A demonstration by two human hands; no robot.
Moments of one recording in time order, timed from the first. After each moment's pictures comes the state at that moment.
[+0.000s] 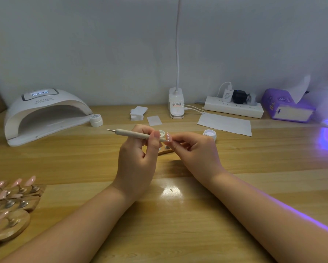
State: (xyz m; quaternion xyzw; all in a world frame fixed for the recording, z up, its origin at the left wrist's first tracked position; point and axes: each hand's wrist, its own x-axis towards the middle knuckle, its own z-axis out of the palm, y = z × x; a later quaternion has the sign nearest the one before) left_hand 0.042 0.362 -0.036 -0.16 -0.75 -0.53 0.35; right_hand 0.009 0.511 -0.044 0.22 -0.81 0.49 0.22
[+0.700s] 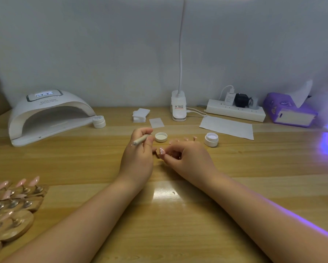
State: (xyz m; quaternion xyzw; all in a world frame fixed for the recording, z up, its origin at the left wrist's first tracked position) left_hand 0.013 0.354 -0.047 -0.03 -0.77 -0.60 0.20; right_hand 0.006 0.498 -0.044 0.20 -0.90 0.36 0.15
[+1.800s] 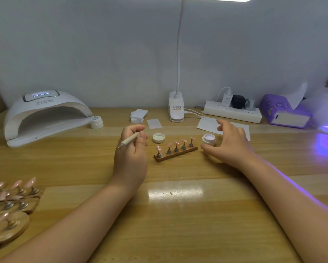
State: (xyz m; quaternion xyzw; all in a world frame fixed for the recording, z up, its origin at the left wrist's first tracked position) left_hand 0.022 0.352 -0.040 -0.03 -0.76 -0.58 0.29; right_hand -0.036 0.594 -0.035 0.02 -0.96 0.24 0.13
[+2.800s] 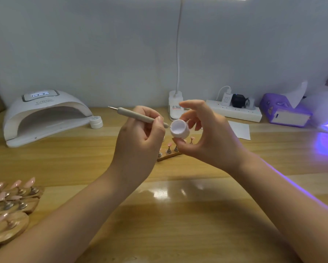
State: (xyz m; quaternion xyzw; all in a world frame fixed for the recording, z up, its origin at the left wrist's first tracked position) left_hand 0.050 0.366 0.012 -0.14 -0.76 -0.56 0.30; right_hand 0.013 0.534 0.013 0.34 -0.85 0.28 0.29
